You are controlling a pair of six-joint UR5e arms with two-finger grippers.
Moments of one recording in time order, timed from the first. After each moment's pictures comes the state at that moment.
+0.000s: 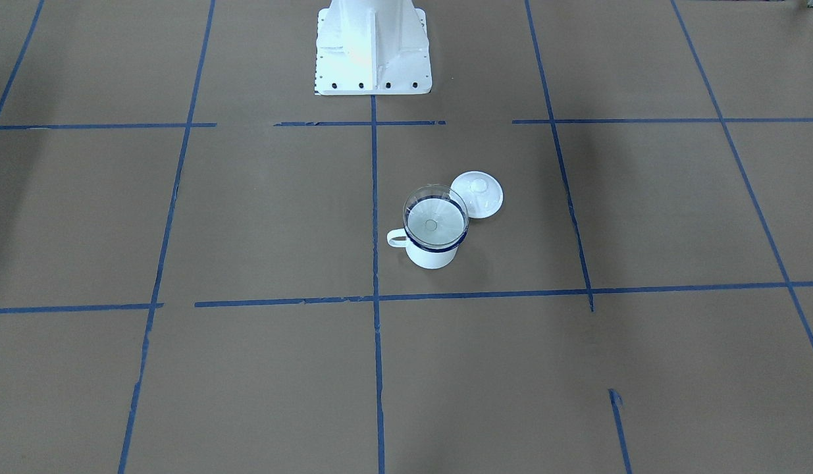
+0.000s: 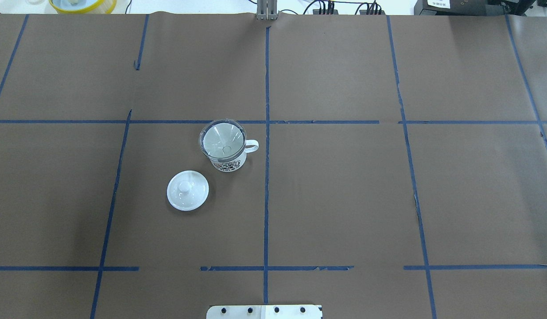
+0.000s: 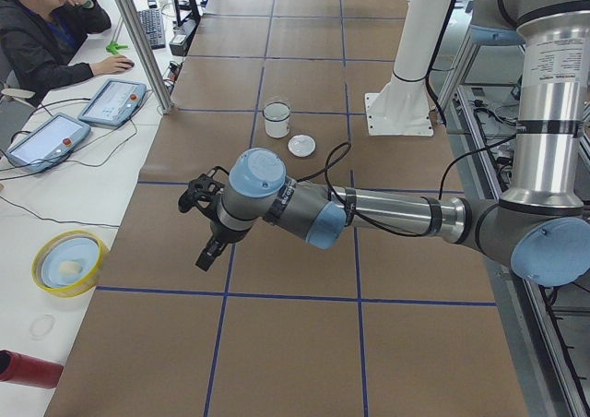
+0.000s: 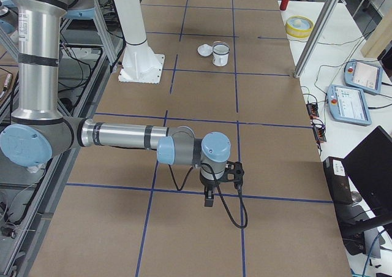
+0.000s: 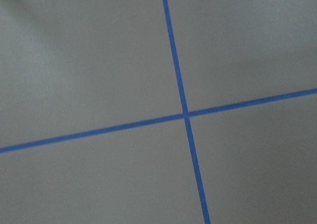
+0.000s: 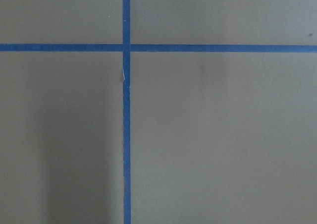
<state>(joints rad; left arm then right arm) -1.68 -1.58 -1.70 -2.03 -2.36 0.08 1.57 -1.68 1.65 -1.57 2.29 0.01</state>
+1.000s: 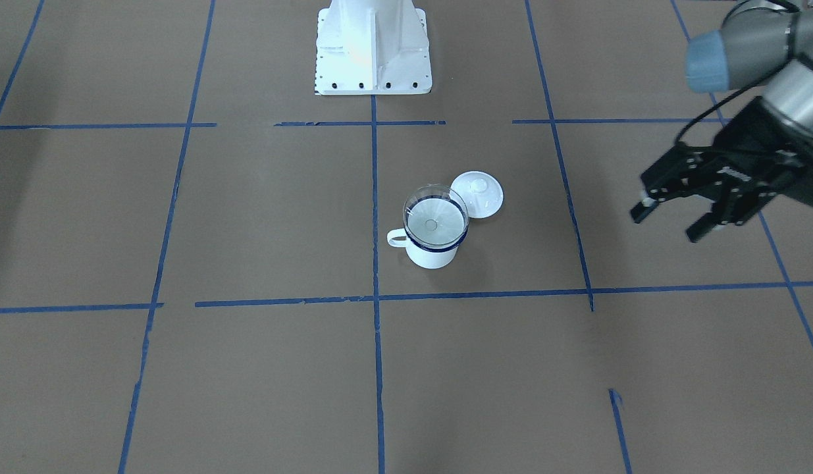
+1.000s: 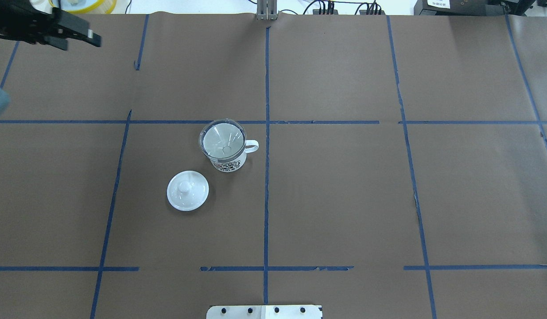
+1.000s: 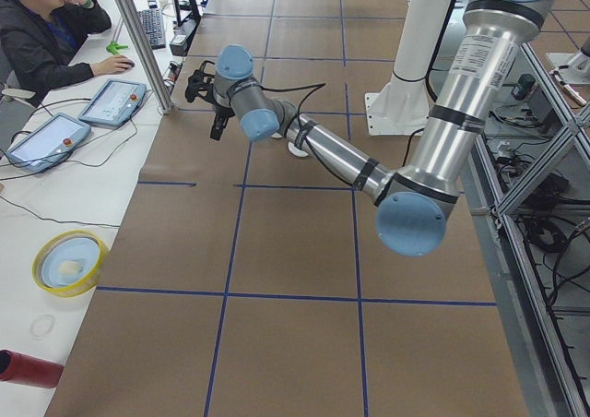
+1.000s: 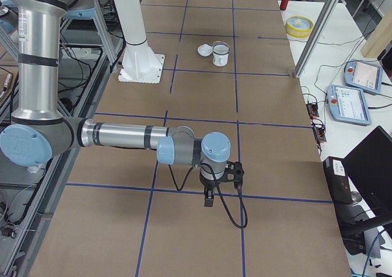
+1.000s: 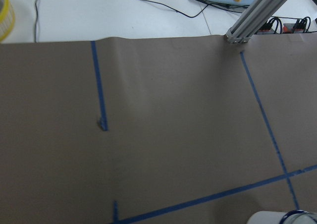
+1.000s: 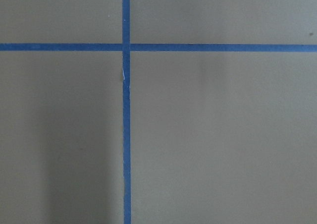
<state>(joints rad) -1.09 -2.02 -1.77 -1.95 -2.28 -0.97 1.57 -1.68 1.65 -1.57 2.29 0.01</state>
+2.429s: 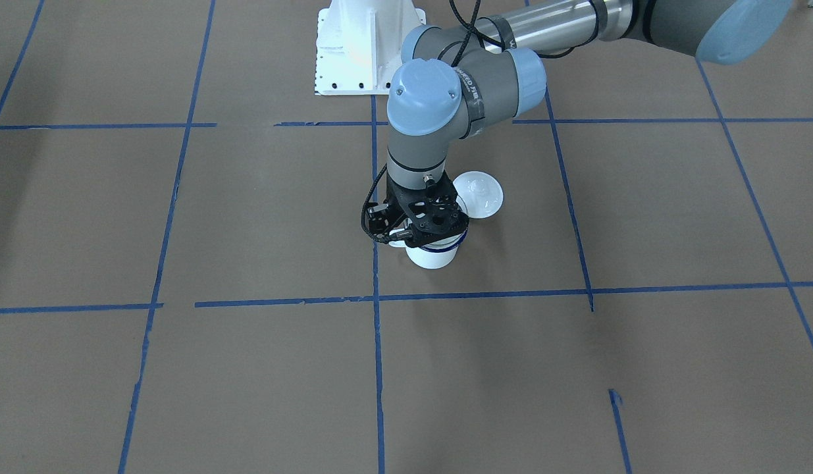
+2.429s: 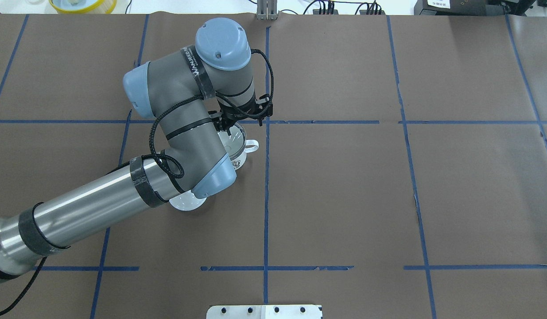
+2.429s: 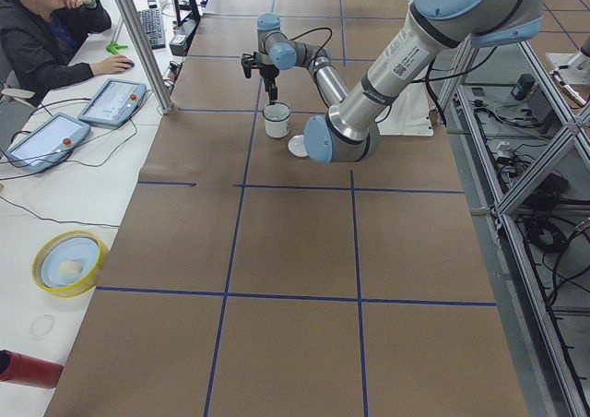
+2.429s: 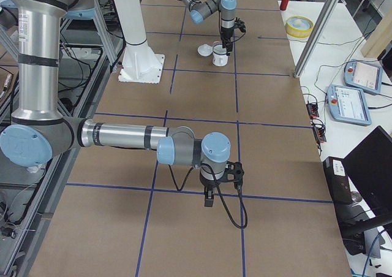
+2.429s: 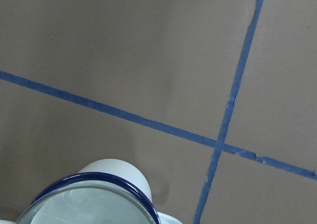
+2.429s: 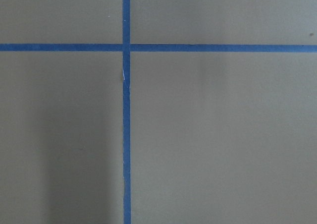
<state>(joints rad) -0.64 -2.48 -1.44 -1.54 -1.96 -1.42 1.57 -1.68 1.65 -1.57 2.29 0.01</state>
